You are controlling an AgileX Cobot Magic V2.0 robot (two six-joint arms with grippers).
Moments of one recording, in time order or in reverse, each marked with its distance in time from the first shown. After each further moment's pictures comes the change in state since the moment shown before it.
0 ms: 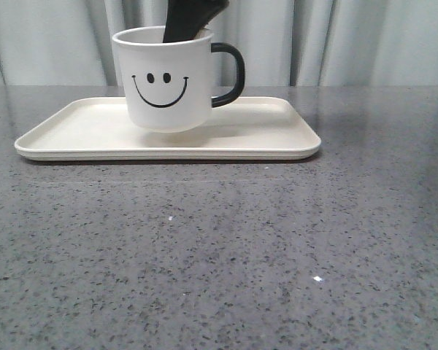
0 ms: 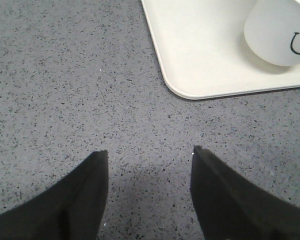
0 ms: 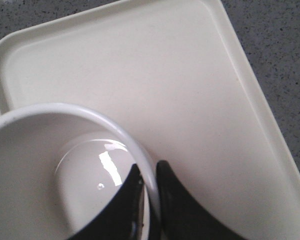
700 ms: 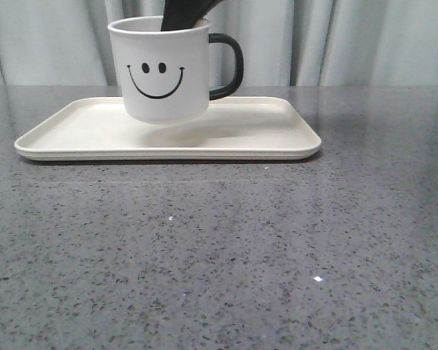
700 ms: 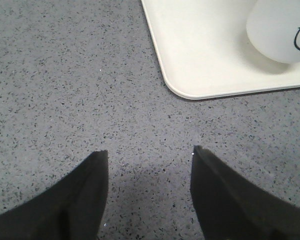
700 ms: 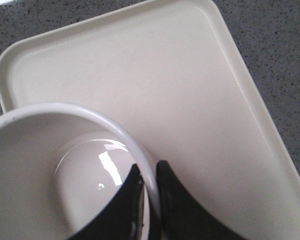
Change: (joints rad) left arm 0.000 0.000 0.000 0.000 0.000 0.000; right arm 0.005 -0.016 0.000 -0.008 0.000 0.027
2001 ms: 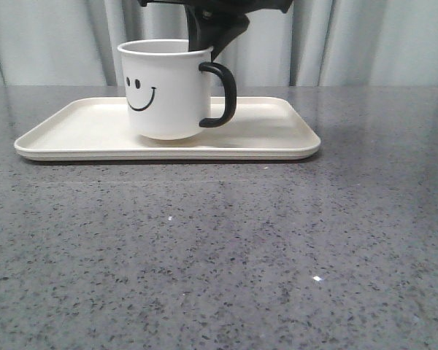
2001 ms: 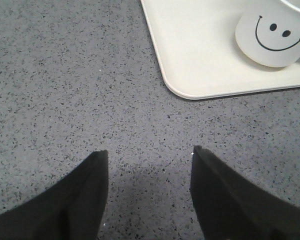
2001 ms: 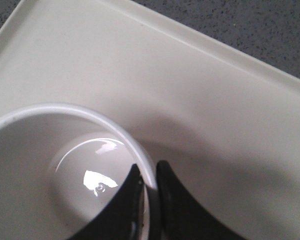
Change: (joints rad) left arm 0.000 0.000 0.000 0.000 0.000 0.000; right arm 0.093 -0.206 0.445 -0.341 -0.363 0.814
